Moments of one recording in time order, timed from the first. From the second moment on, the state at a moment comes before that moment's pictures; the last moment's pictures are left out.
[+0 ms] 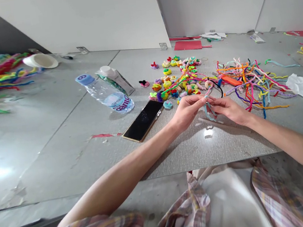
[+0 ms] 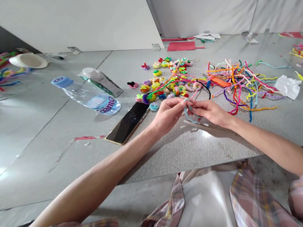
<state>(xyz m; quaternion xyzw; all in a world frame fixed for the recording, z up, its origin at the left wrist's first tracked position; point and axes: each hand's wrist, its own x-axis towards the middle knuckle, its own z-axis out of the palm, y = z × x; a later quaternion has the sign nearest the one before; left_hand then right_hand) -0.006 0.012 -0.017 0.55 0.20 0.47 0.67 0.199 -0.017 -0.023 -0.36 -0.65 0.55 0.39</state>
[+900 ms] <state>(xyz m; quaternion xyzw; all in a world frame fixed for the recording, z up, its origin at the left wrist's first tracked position) -0.014 0.016 -0.013 0.56 0.20 0.41 0.69 0.194 -0.023 -0.018 -0.32 -0.59 0.63 0.38</state>
